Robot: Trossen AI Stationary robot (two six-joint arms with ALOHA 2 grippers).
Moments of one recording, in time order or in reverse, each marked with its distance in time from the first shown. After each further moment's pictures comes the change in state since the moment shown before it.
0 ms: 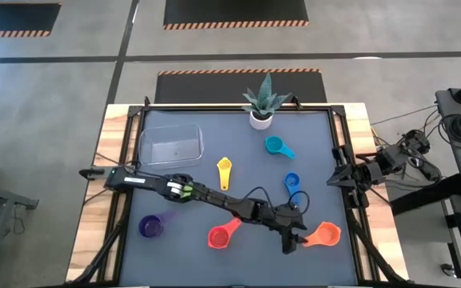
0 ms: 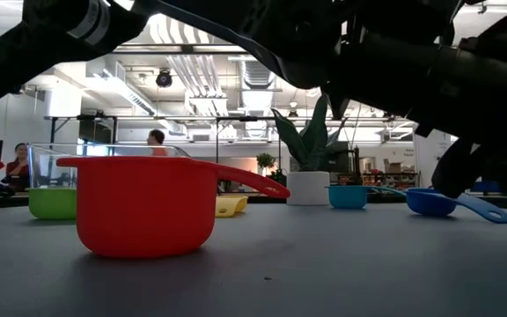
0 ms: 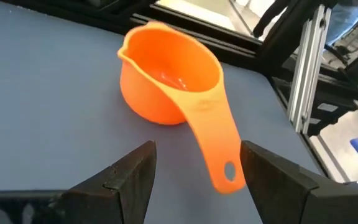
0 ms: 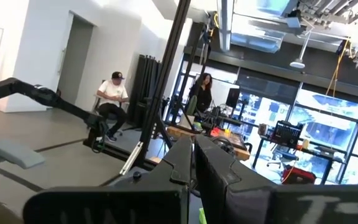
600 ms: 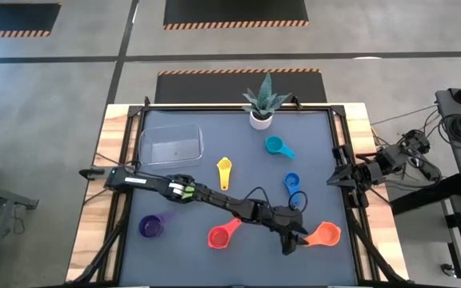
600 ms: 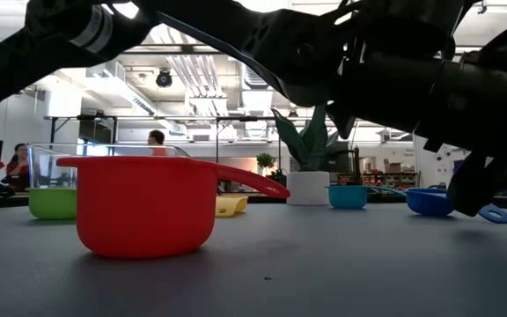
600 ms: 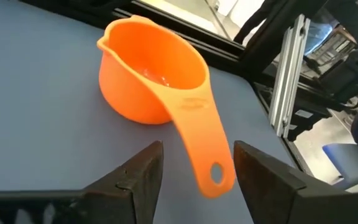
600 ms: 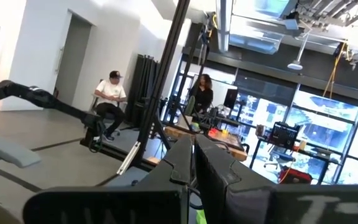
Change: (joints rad) left arm 0.006 0.034 0.000 0.094 0.068 -0.064; right arm 0.000 0.002 0.000 0.004 0.008 -0.017
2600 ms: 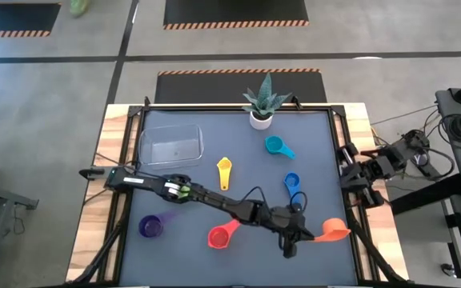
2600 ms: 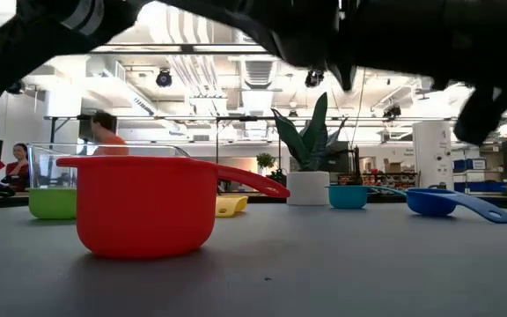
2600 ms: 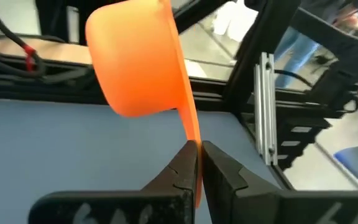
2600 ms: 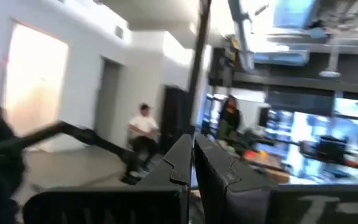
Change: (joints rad) left arm -0.030 -0.080 0.000 0.009 -0.097 0.203; right arm 0.001 -0.023 0.040 0.045 -0.152 0.169
